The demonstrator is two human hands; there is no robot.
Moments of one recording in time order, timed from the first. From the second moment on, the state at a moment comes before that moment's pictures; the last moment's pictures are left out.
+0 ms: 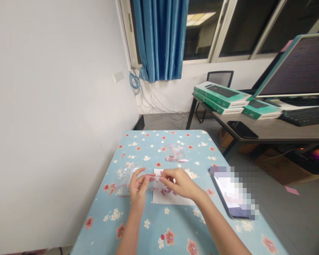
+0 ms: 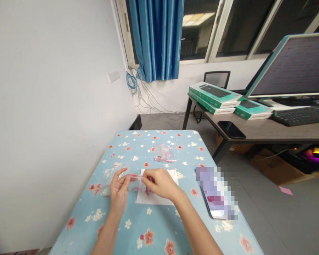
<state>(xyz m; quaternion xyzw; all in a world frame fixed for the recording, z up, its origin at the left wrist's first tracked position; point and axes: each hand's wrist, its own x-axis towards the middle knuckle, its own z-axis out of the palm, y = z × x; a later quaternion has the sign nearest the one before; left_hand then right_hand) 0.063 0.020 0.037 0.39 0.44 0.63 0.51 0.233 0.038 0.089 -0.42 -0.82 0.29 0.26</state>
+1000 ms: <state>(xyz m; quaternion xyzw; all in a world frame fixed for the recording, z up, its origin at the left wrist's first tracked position) 0.058 0.019 0.042 0.38 0.40 0.65 0.51 0.224 0.035 0.087 -0.42 -0.80 0.34 0.26</state>
